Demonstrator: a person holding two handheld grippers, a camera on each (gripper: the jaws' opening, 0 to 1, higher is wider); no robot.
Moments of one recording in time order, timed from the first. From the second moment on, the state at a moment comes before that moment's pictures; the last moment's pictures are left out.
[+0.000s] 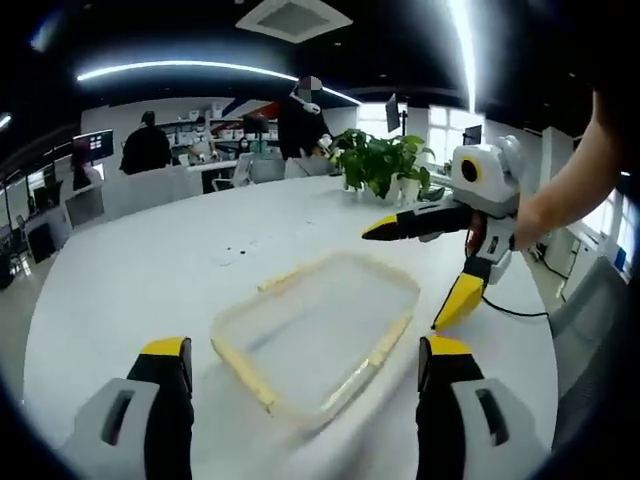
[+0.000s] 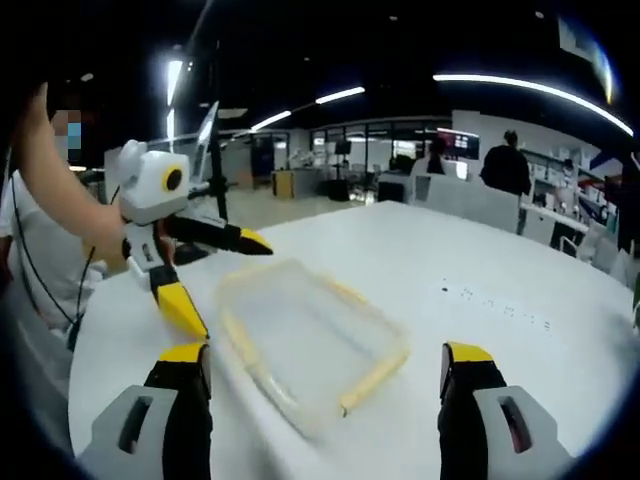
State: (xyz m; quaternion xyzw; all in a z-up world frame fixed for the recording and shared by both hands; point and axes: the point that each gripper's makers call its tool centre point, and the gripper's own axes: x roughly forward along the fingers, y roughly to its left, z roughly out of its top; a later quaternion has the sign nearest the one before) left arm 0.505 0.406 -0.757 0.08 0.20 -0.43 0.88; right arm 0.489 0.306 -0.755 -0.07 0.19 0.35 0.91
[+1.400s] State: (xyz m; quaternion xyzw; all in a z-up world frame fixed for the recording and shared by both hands) left arm 0.423 0.449 -0.787 0.05 0.28 -0.39 0.87; right arm 0.414 0.274 -0.765 -0.04 0.25 0.30 0.92
